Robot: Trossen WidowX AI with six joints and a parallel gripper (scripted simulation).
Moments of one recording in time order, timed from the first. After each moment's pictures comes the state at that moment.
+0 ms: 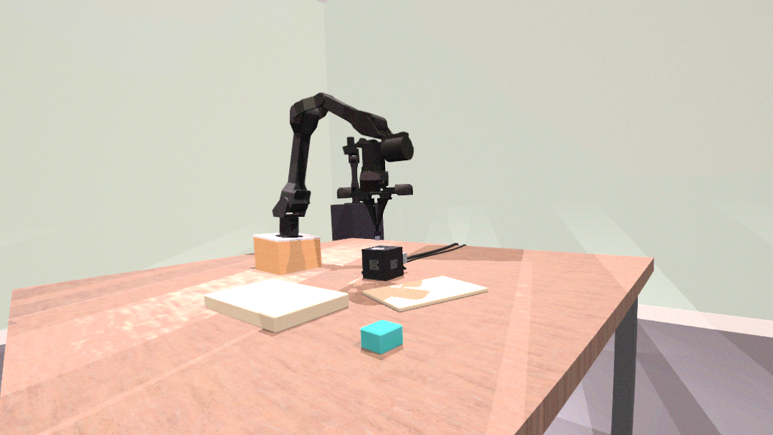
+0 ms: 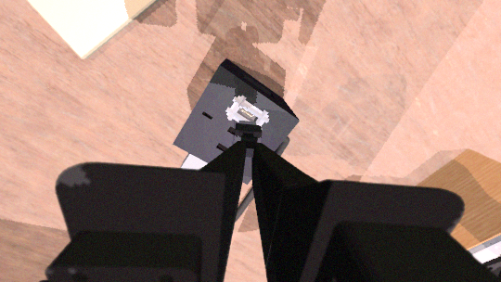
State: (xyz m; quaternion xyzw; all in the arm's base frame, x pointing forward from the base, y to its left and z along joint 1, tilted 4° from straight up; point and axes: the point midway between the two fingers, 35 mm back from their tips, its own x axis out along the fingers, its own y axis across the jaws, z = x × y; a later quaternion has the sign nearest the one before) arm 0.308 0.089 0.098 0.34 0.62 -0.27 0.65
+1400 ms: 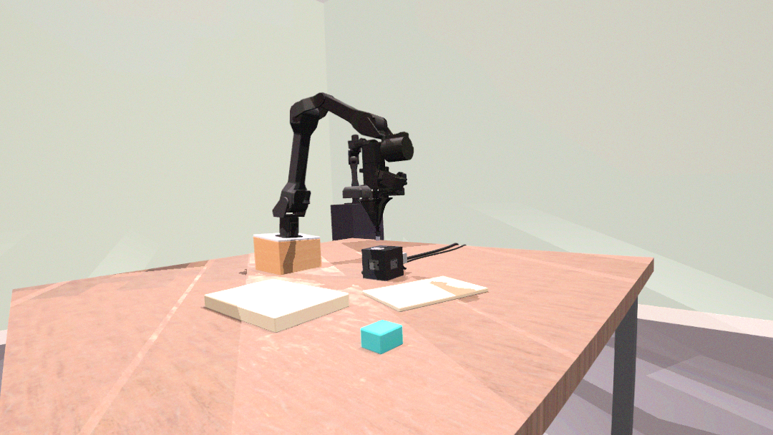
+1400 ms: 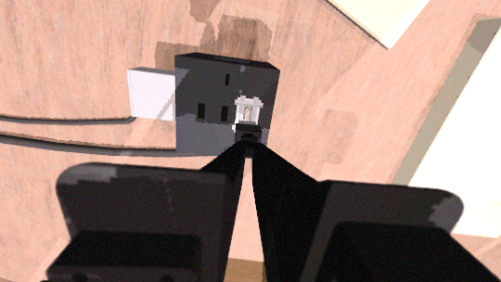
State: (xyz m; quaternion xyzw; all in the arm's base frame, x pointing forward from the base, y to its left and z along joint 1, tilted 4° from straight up) arm 0.308 0.088 0.098 -0.05 0.67 0.10 0.73
